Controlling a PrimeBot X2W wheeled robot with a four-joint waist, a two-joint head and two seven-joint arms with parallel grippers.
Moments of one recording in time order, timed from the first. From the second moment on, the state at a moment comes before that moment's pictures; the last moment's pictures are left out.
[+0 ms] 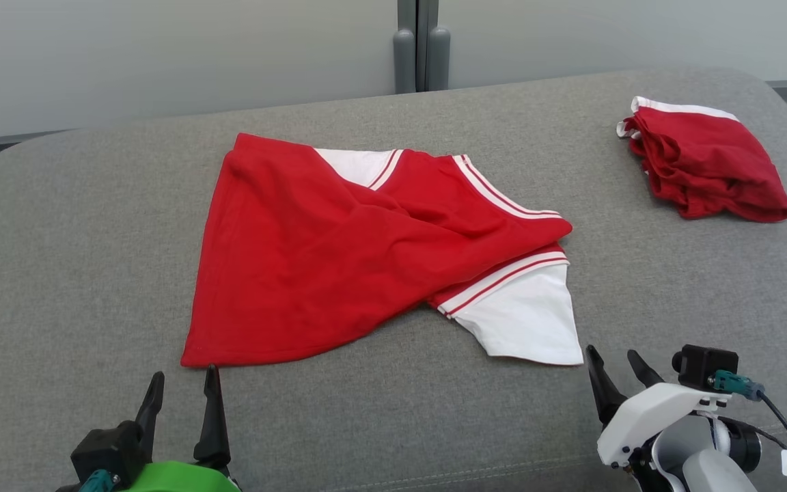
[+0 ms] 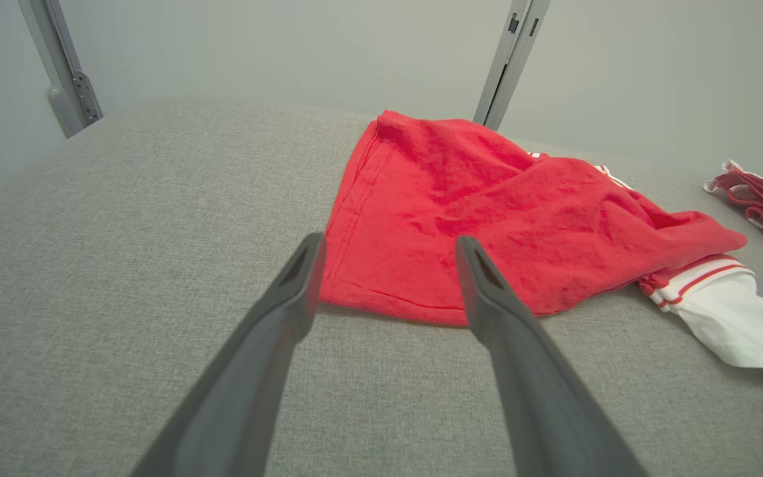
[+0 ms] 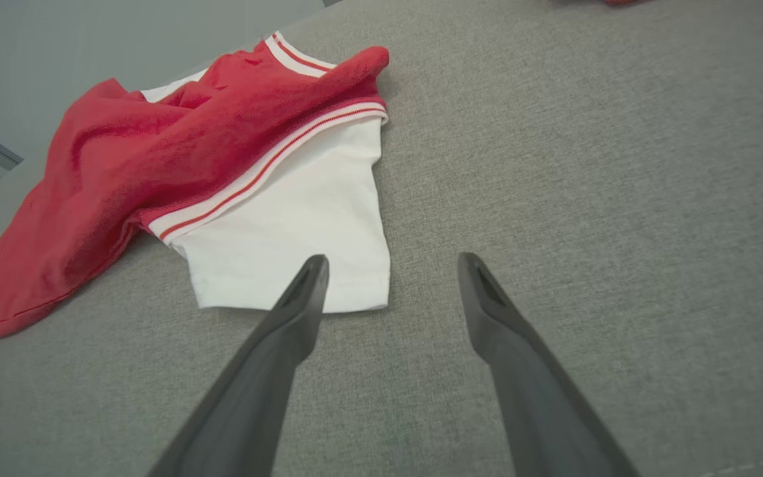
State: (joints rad) left arm 0.06 0.32 -0.37 0.07 -0.61 0.27 -0.23; right arm -0.10 -0.05 0.02 0.40 0.38 0.13 0.01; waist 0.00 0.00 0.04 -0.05
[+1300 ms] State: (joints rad) left arm -0.03 0.30 -0.39 0.14 -0.65 0.20 -0.20; right arm -0.39 -0.07 0.10 0.81 0.53 0.13 -0.13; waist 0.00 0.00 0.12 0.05
